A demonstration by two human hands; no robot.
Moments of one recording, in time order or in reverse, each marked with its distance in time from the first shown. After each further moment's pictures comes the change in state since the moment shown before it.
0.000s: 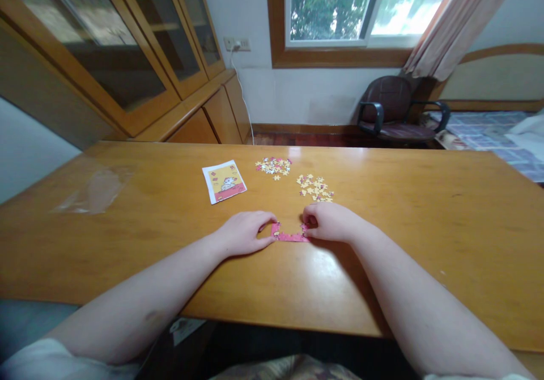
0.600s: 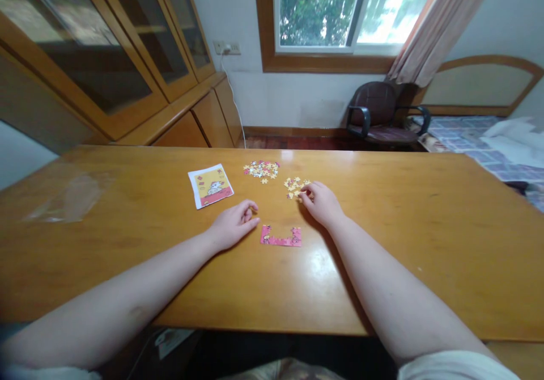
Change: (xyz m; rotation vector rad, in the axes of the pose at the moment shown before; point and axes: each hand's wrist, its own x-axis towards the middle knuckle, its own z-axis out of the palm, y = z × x) left_hand 0.017 -0.018 0.006 -0.235 0.165 -0.184; right_hand 0.027 0.043 0.012 0.052 0.636 0.123
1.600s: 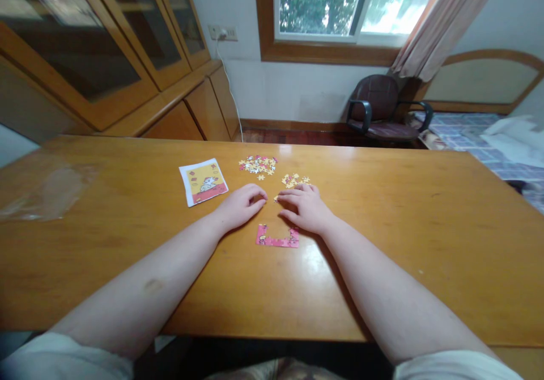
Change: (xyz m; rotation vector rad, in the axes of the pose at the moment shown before) left_hand 0.046 0.006 0.003 -0.053 0.063 0.185; right_hand -0.004 -0.020 0.003 -0.070 -0.236 -0.325
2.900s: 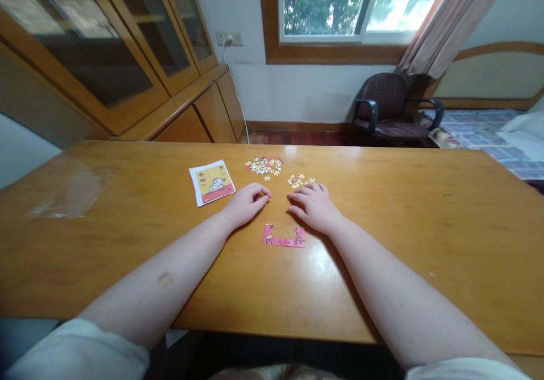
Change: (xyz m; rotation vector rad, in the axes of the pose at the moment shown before) left_hand 0.002 -0.010 0.005 -0.066 0.108 -0.069; right_hand 0.000 0.003 0.005 -0.072 0.052 0.037
